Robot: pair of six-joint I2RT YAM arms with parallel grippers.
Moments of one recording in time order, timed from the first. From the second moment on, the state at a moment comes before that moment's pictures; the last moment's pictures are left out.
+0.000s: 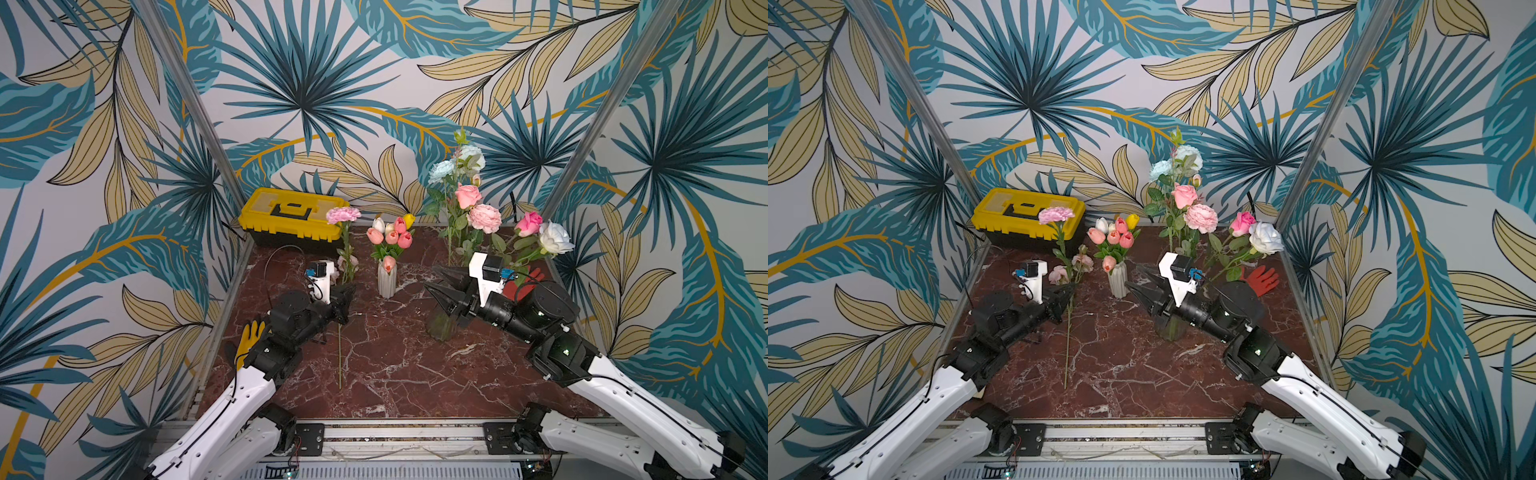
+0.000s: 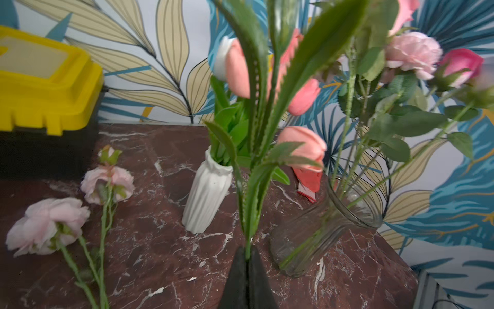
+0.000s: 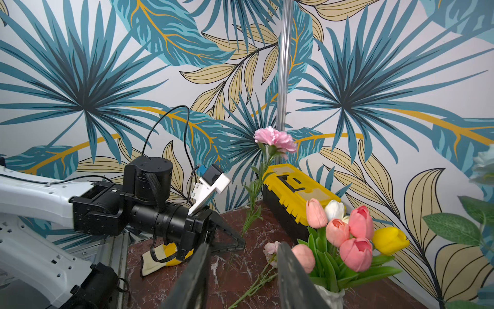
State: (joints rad) left arm -0.41 0.84 0.62 0.02 0.20 -0.43; right arm 0.79 0.88 0.97 0.07 -0.23 0.01
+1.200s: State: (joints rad) left arm -0.33 1.55 0.86 -0.39 0.25 -0.52; right arm 0.79 0.81 0.90 0.05 -0.20 0.01
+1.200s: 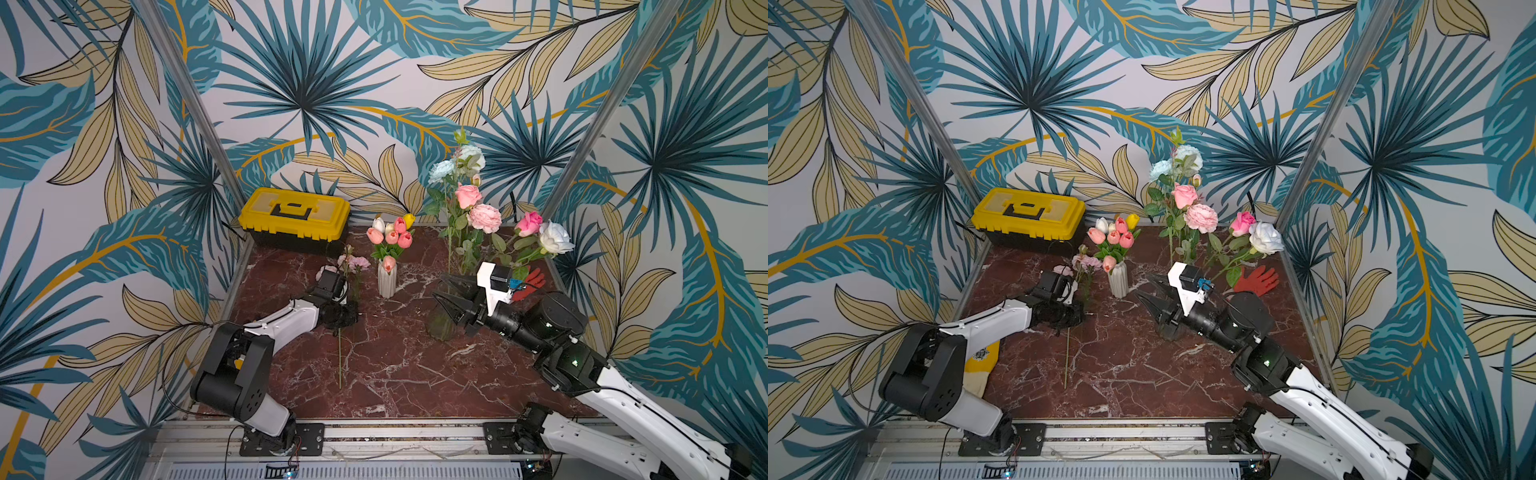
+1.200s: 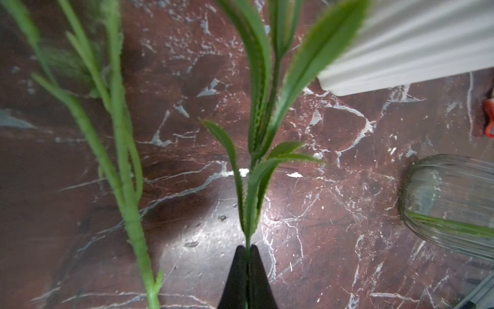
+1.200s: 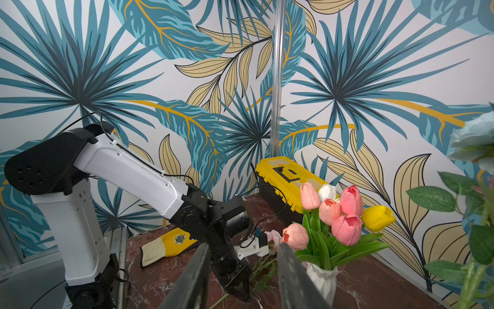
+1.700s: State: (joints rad) left arm -0.37 1.62 0.86 -0.45 0.13 -0.60; right arm 0.79 0.81 0.90 0.05 -0.19 0.01
